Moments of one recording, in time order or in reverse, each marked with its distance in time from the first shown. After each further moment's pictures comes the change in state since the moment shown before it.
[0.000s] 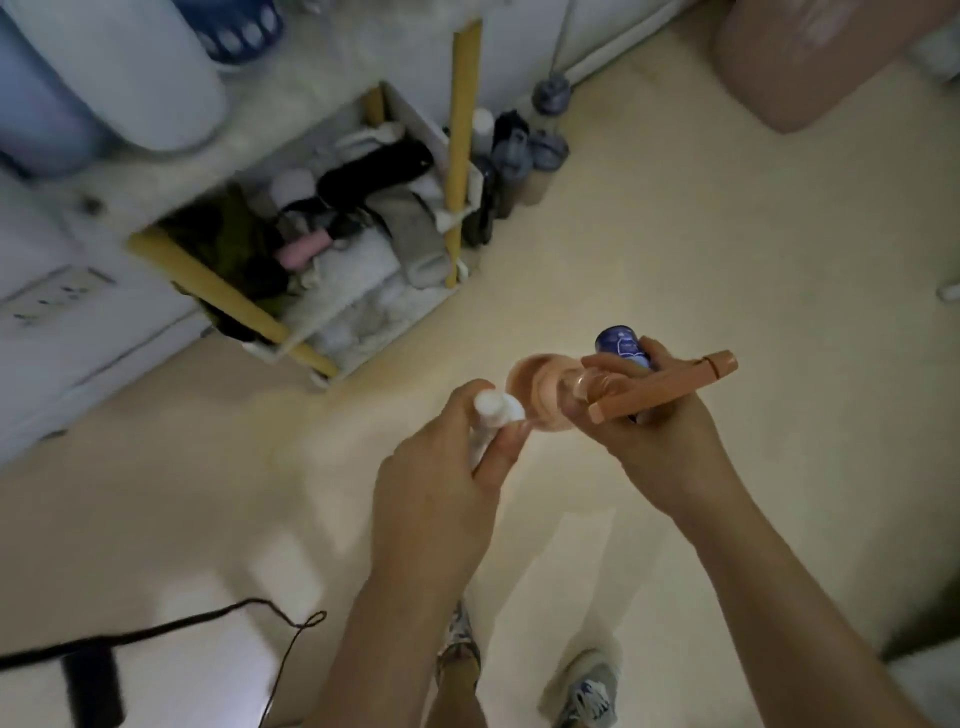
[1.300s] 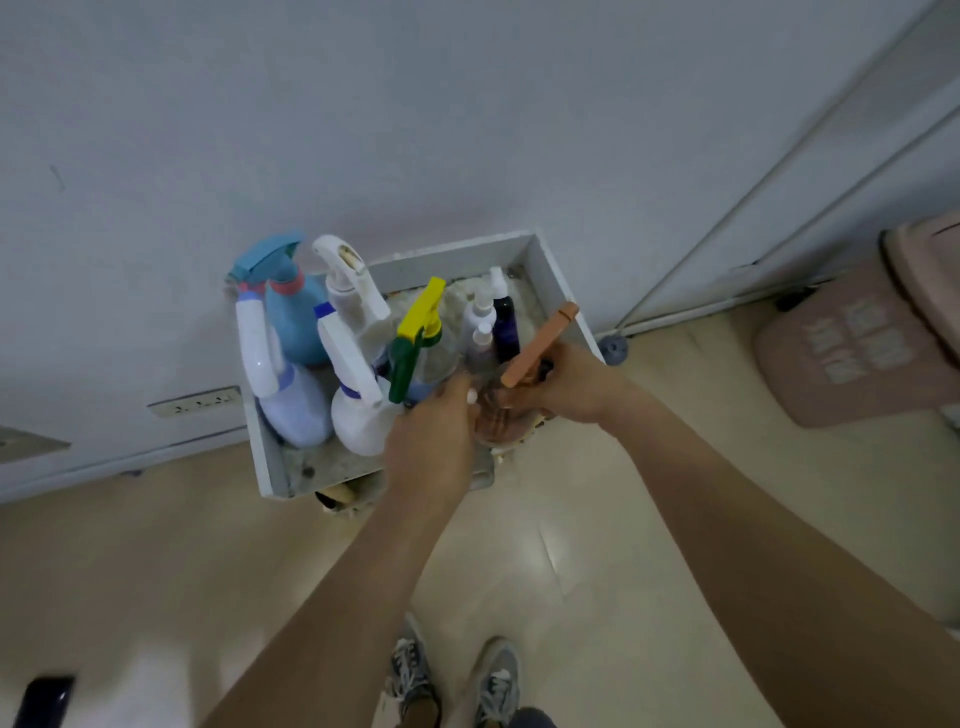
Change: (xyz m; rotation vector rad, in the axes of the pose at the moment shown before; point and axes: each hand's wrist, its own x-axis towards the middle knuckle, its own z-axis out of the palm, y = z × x) left_hand 0.188 0.117 -0.194 0.299 0.349 -0.093; right_hand 0.243 -0.318 0.066 -0.549 -0.605 -0.176
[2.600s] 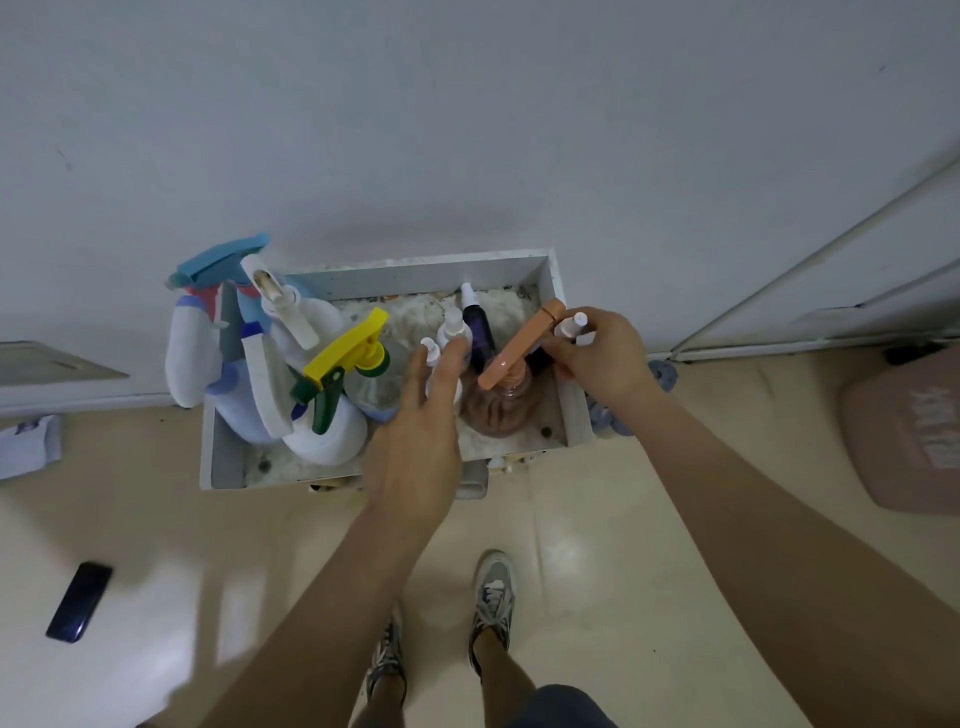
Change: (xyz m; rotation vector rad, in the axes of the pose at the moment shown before) left_hand 0.029 0.058 0.019 -0.029 0.226 -0.104; right_hand 0.078 0.039 -0.086 -0.052 0.225 -0.134
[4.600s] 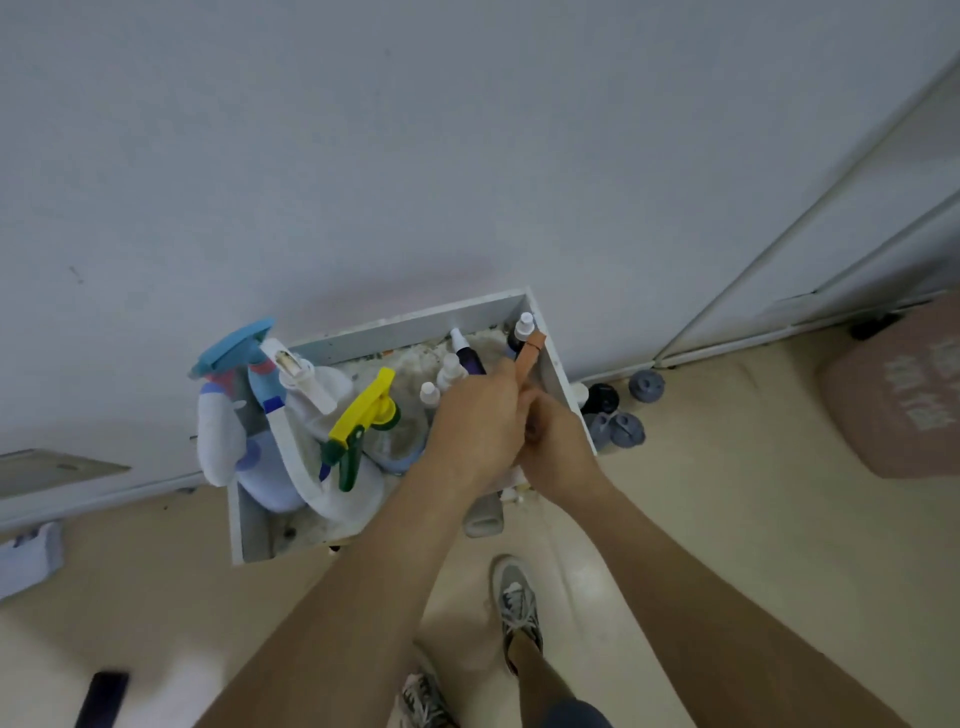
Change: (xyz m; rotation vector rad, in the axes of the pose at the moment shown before) left_hand 0.061 0.055 -0.024 0.168 -0.273 0.149; right_hand -0.069 -0.030 0.051 0.082 0.033 0.041
